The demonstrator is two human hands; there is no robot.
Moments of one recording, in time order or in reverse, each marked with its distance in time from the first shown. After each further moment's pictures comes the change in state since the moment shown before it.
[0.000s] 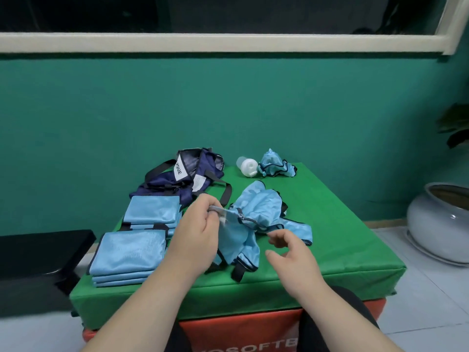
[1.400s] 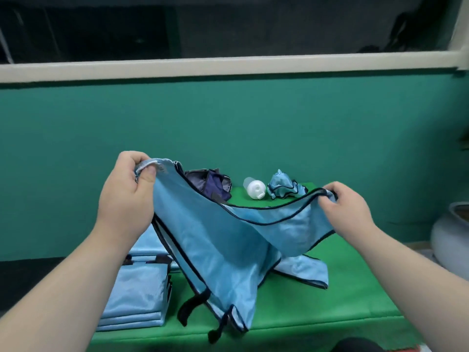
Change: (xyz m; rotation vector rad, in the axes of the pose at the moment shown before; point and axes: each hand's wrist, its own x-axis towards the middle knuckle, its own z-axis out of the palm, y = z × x) left_hand 0.103 -0.002 -0.095 0.182 0.431 0.064; right_hand 0.167 -0.024 -0.097 -0.262 0.309 -0.119
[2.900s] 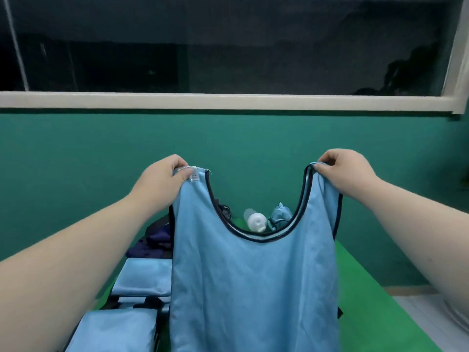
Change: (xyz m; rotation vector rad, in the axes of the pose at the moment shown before) left_hand 0.121 -0.012 0.056 0.157 -0.279 0.034; right_hand 0.135 -0.084 -0.055 -0.143 -0.014 -0.225
